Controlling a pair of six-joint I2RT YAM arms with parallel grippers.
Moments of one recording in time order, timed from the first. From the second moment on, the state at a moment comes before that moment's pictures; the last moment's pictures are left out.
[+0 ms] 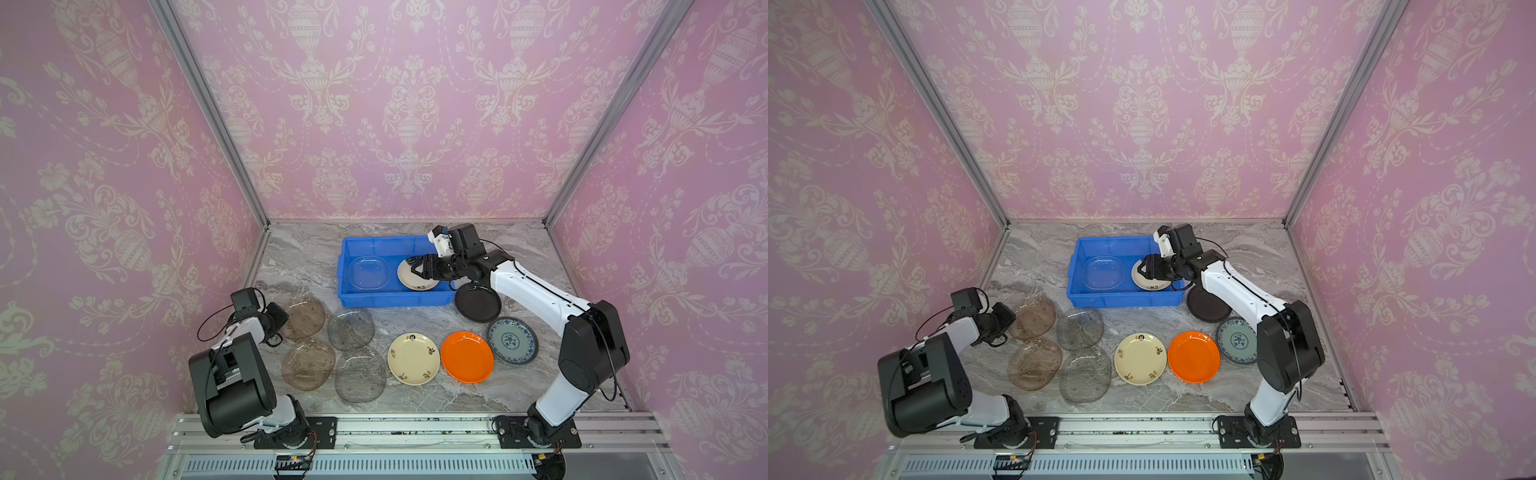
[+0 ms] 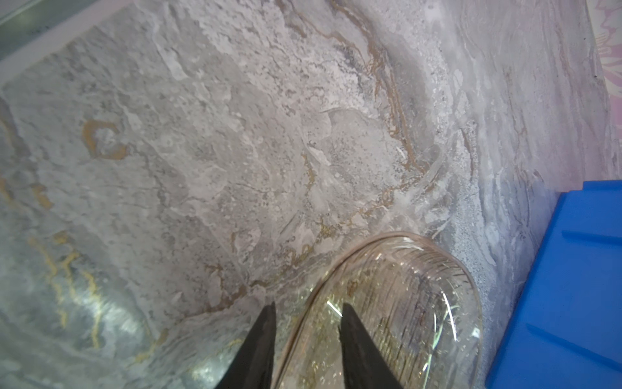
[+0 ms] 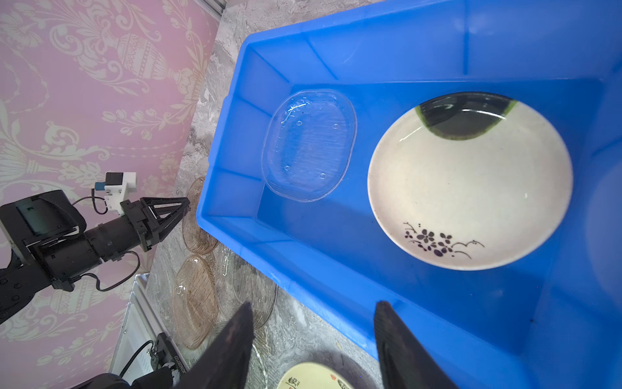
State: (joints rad) left arm 0.49 1.44 0.63 -0.20 0.25 -0.48; right arm 0.47 1.70 1.37 -0.43 -0.38 0.47
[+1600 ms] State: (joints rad) left arm 0.17 1.36 1.14 -0.19 0.45 -0.59; right arm 0.46 1.79 1.74 -0.49 -0.42 0.47
